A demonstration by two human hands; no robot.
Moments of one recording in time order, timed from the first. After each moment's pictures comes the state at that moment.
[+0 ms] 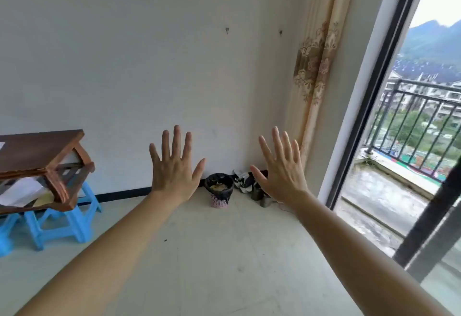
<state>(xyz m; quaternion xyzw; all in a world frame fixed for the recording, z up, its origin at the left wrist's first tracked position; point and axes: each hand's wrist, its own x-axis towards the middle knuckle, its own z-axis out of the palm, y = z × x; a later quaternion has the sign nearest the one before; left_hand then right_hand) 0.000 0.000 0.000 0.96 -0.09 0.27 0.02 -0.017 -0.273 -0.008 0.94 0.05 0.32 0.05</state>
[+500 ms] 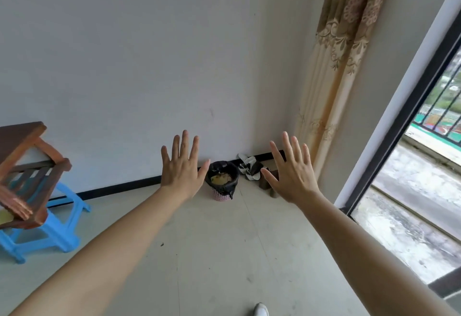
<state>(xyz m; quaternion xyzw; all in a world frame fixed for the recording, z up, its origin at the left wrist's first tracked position) 0.349 -0.063 -0.102 0.99 -0.09 0.12 -0.03 0.307 -0.349 -0.119 0.98 0.01 0.18 0.03</state>
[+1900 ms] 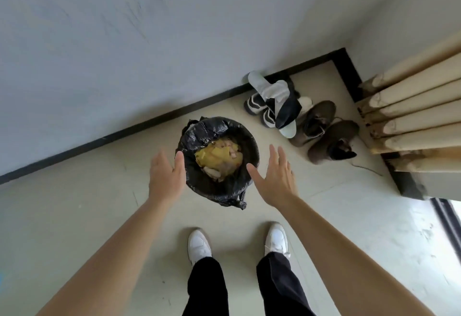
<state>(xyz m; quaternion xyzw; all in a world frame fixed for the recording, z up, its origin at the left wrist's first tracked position) 1.104 -0.104 -0.648 0.91 0.17 -0.25 0.27 1.039 -0.345 -0.657 0.90 -0.23 -0.27 -0.26</state>
